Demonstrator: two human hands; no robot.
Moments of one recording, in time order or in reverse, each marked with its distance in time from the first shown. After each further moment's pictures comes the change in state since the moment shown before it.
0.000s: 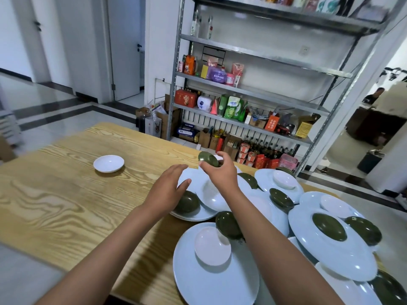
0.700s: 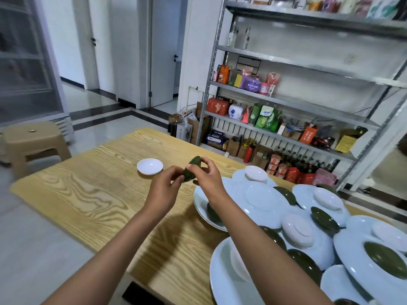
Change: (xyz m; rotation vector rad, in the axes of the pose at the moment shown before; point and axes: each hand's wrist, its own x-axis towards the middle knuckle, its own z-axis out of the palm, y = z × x) left_hand -0.020 -0.052 -0.070 -0.299 0.317 -0.163; right_hand -0.041 -0.058 0.113 0.340 -0.390 0.037
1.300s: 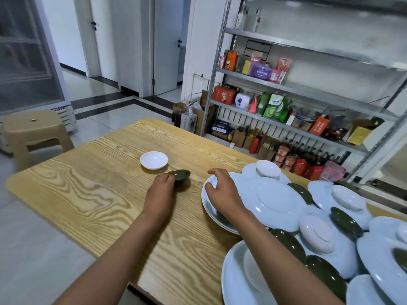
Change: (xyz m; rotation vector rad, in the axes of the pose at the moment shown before) left_hand 0.013 -0.101 0.011 0.621 -0.029 0.097; right_hand 0.005 0.043 -0.021 -0.635 -0.007 -0.176
